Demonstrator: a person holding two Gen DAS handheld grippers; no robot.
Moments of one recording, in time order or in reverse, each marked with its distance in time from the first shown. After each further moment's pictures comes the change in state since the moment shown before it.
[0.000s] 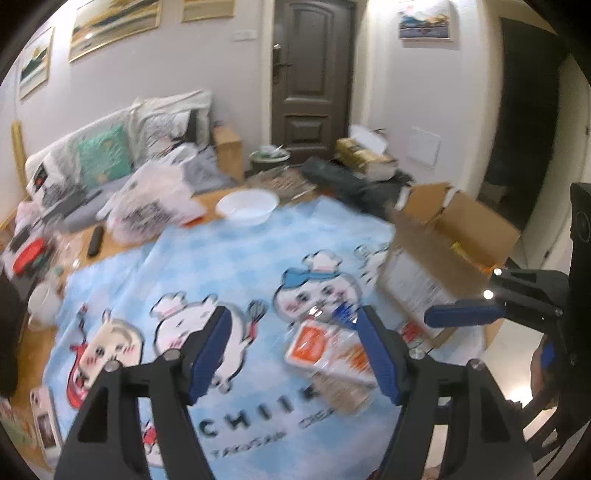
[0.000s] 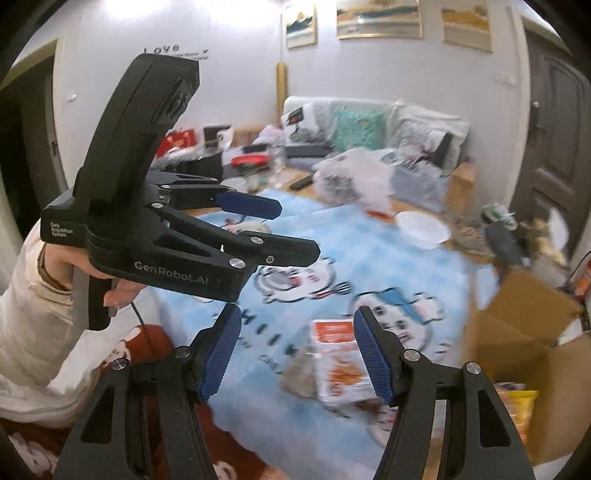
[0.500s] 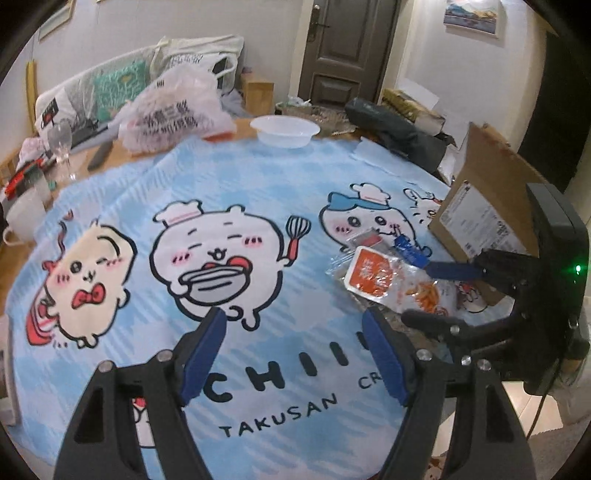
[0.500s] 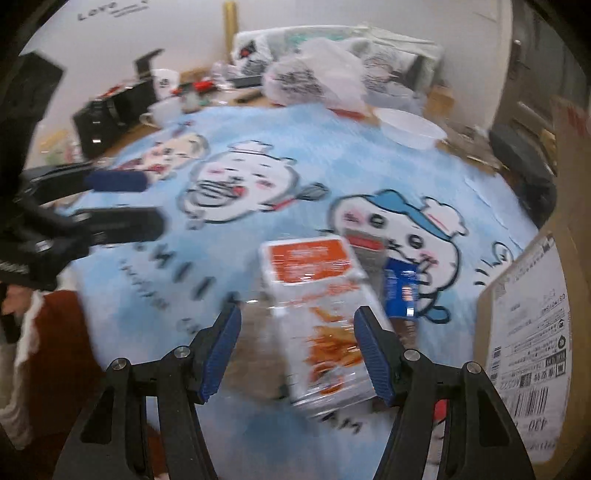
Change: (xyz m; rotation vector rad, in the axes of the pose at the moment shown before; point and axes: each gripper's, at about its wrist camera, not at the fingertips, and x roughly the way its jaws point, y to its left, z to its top) left arm 0.077 0.050 -0.071 -0.136 0.145 -0.008; right arm 0.136 -0.048 -0.056 0.121 0.245 -0.166
